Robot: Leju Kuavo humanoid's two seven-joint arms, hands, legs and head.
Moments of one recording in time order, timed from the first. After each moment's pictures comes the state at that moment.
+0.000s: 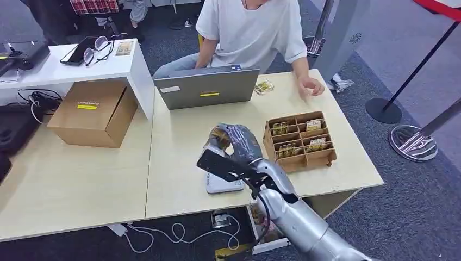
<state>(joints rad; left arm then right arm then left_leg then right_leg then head) -0.10 -0.12 0.89 -0.16 -1.29 0.06 -0.12 -0.48 -0.05 0.66 -1.18 0.57 -0.17 -0.01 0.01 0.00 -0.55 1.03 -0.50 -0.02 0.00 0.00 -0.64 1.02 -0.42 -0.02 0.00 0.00</state>
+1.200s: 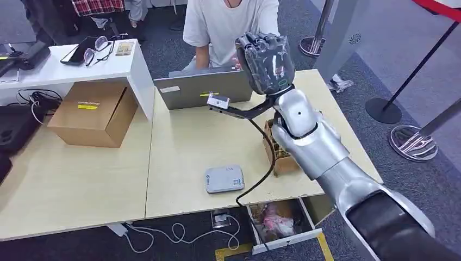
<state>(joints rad) -0.11 -0.12 0.82 -0.16 -1.31 0.06 -0.11 -0.96 -0.12 0.66 -0.80 1.29 -0.63 0.00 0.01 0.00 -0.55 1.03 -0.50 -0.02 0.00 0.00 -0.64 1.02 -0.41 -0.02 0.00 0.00</state>
